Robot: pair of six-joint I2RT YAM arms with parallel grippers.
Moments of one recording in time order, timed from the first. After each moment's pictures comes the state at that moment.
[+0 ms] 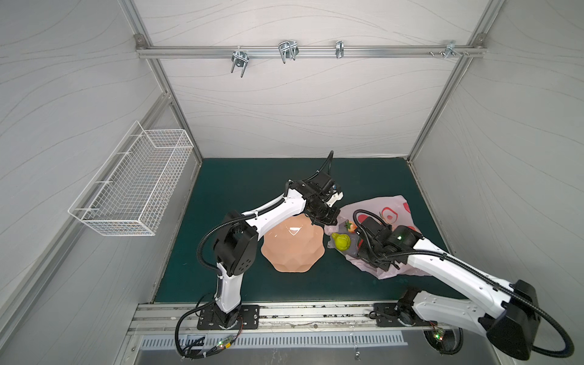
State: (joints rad) left arm -0.75 1.92 1.64 -0.85 0.45 -0.26; right arm 0.82 1.06 0.83 -1.10 0.11 1.26
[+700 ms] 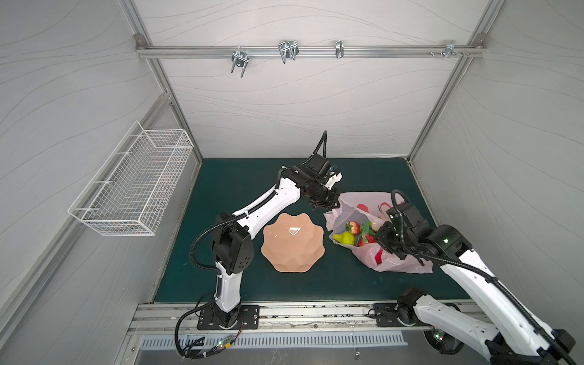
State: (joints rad) left arm -0.69 1.92 1.88 -0.93 0.48 -0.37; right arm 0.58 0.88 1.08 -1.19 0.04 1.14
